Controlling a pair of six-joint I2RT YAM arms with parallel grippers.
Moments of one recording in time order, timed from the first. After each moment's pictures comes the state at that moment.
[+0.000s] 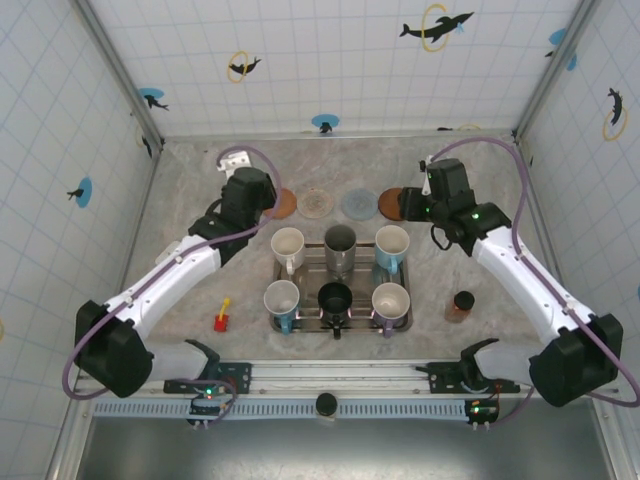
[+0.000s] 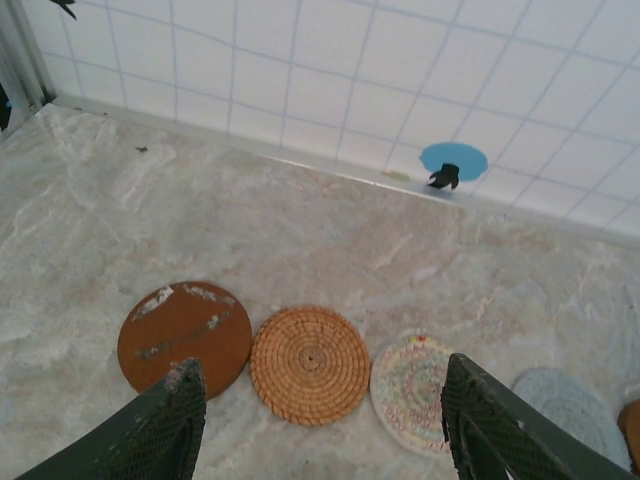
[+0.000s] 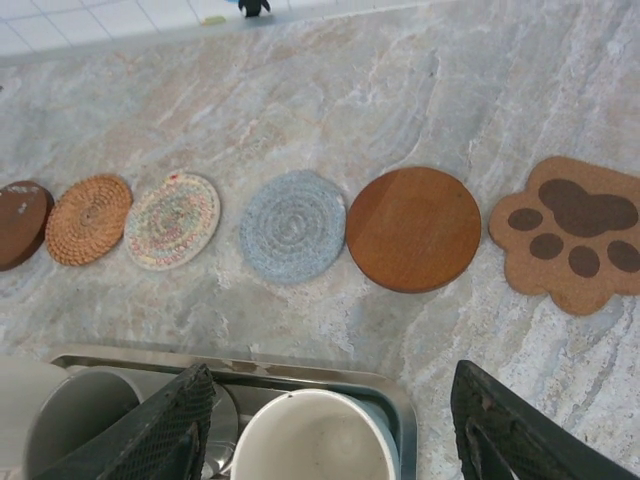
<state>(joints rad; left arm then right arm) -0.56 1.30 1.03 -0.24 -0.51 -0.47 0.45 1.23 1.10 -0.57 0.07 0.36</state>
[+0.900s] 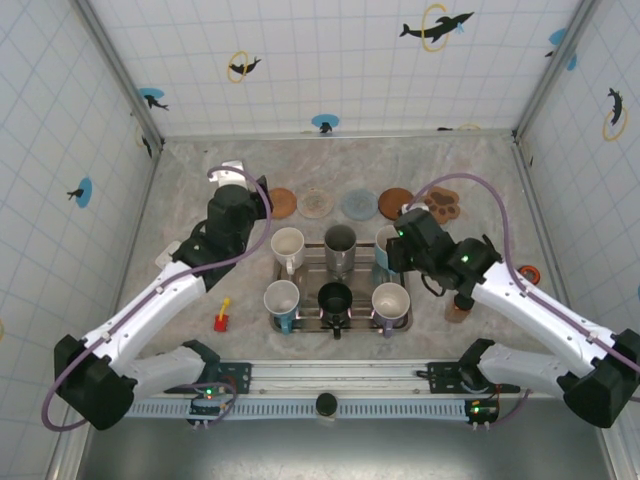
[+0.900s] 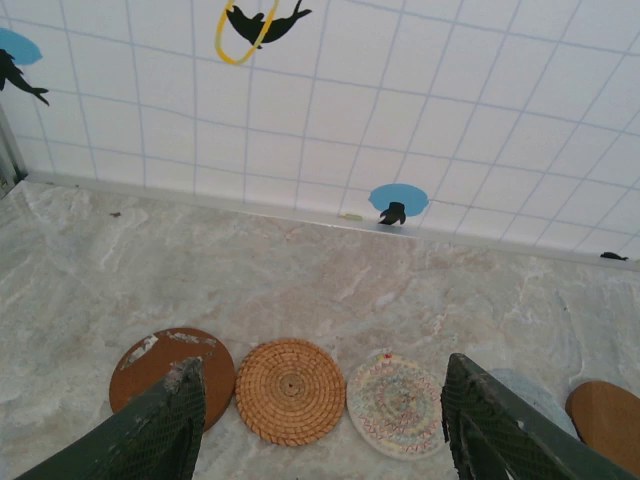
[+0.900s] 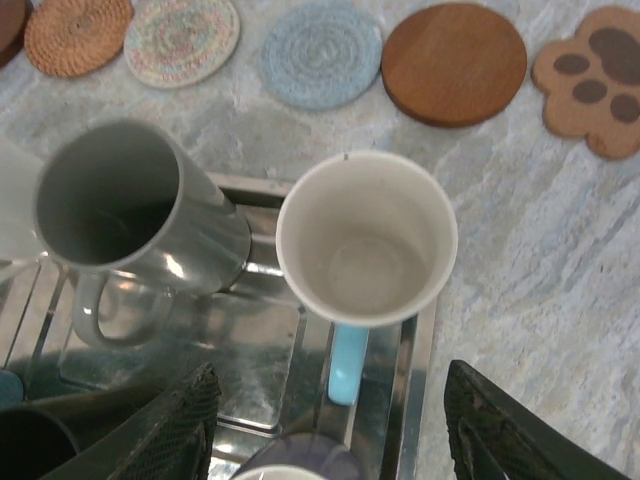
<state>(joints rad) -0.59 1.09 0.89 -0.12 -0.47 -0.33 0.81 1.07 0.96 -0.80 0.28 0.52</state>
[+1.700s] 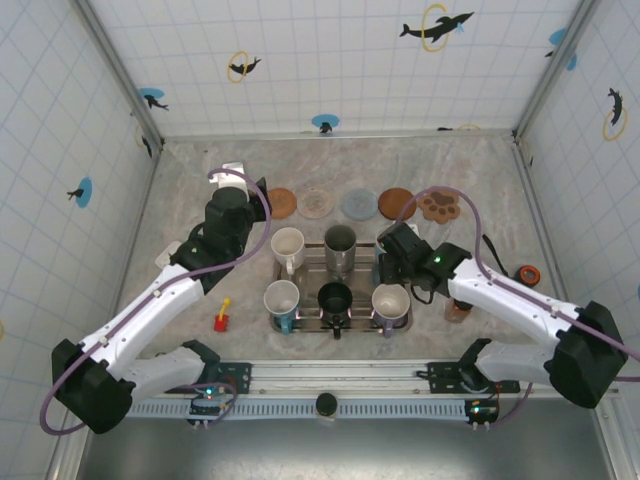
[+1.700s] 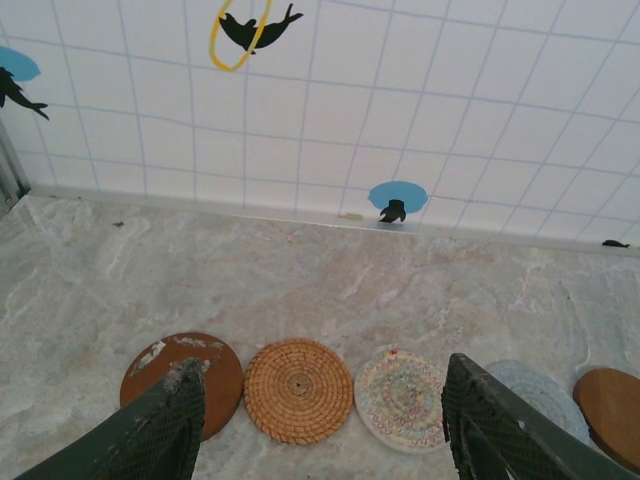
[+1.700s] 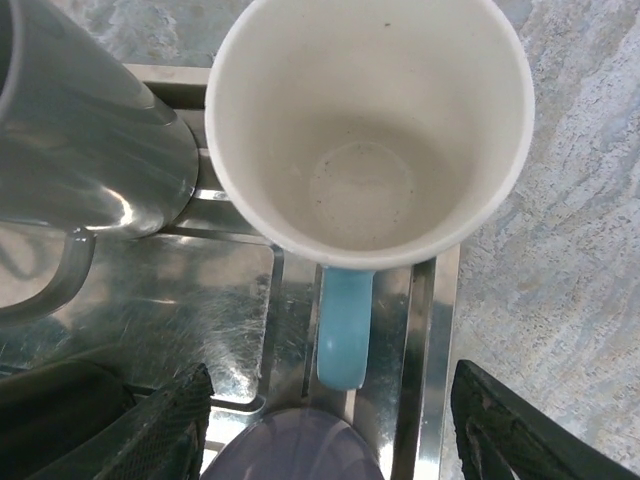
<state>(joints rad) -0.59 1.07 0.88 -0.12 -0.46 -0.29 0.80 1.21 0.84 -0.71 0.24 0.61</state>
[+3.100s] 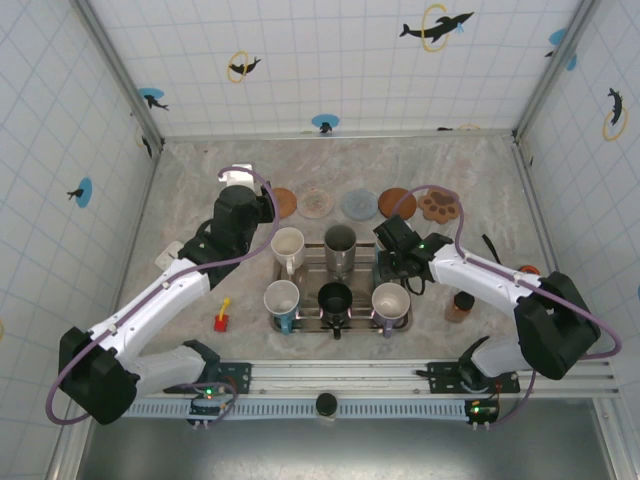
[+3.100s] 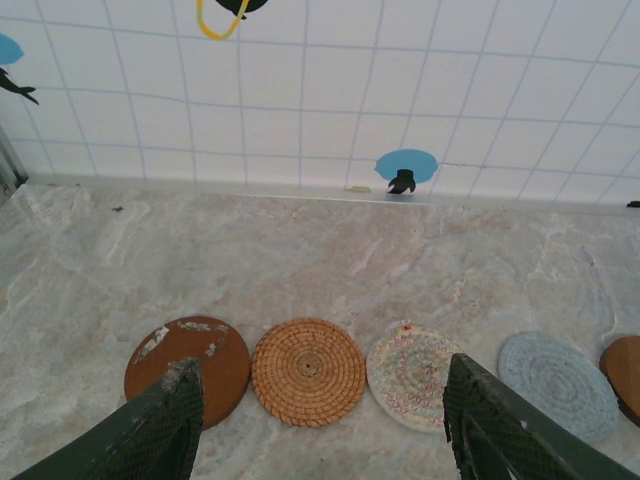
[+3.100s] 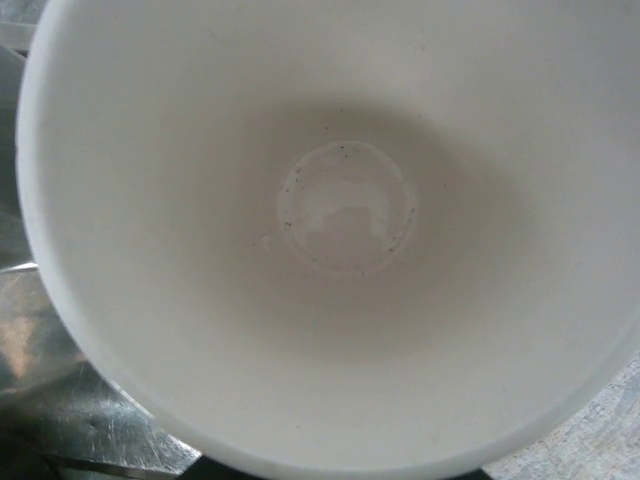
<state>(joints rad) -0.59 1.13 0.88 -0.12 -0.45 -0.26 0.72 1.40 0.84 -0.61 0.18 0.53</state>
